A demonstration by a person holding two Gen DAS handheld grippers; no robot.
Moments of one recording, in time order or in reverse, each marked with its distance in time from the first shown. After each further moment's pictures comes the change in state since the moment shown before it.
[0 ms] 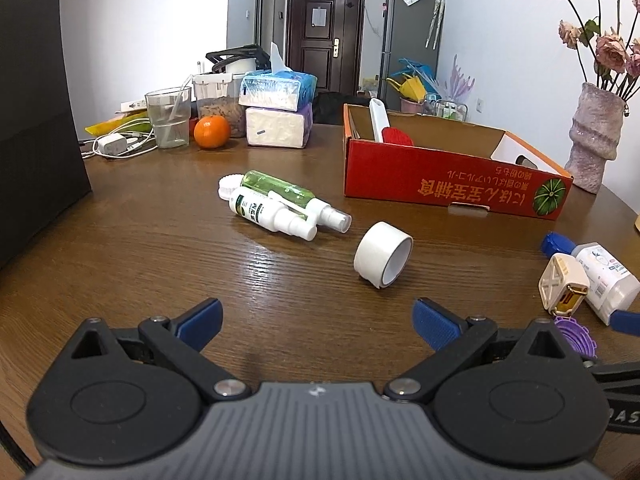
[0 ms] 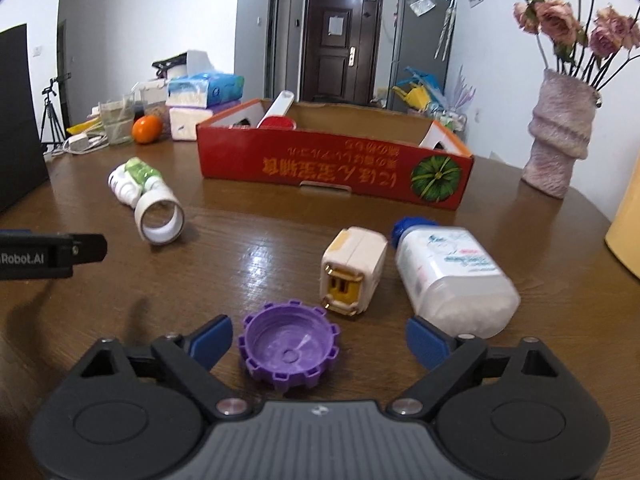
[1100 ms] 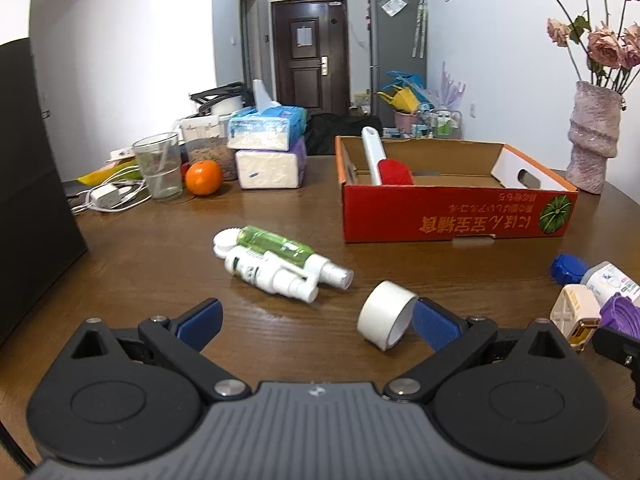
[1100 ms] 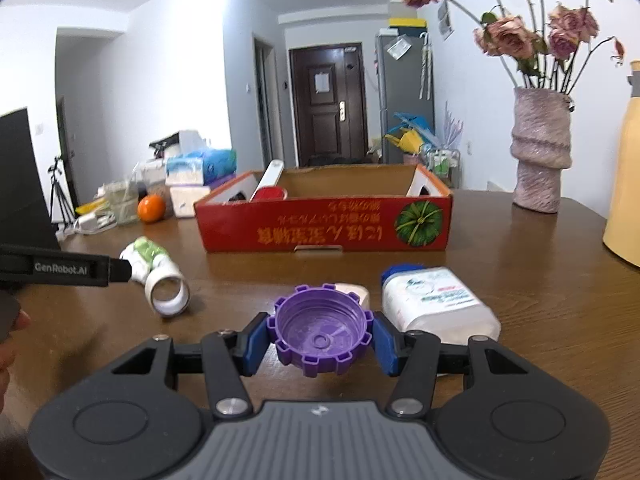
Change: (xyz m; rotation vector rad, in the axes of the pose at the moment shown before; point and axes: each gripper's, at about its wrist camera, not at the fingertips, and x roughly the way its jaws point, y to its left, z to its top) left arm 0.012 -0.009 0.037 0.099 -0.065 0.010; right arm -0.025 -0.028 0.000 0.135 -0.218 0.050
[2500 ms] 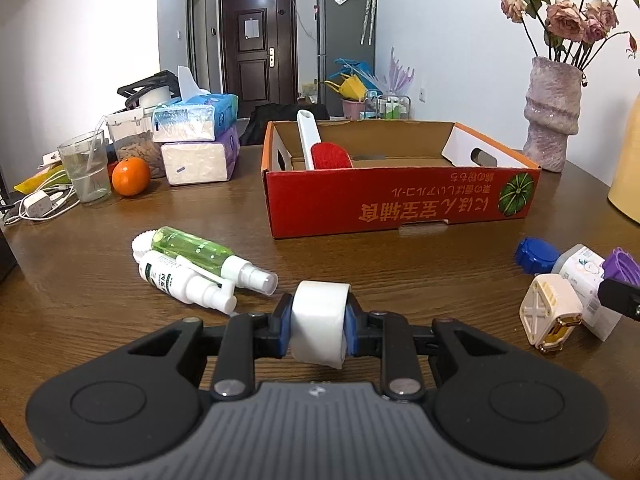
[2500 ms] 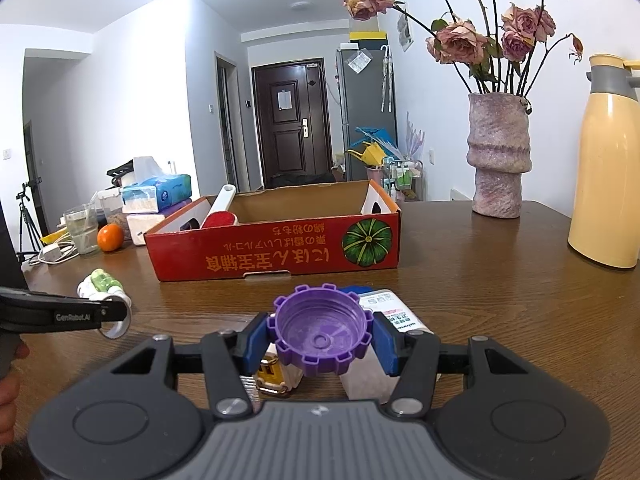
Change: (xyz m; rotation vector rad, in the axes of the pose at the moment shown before) left arm 0.039 -0.027 -0.001 0.053 0.026 -0.142; right arm 0.007 -0.027 0.006 0.053 -0.047 -0.096
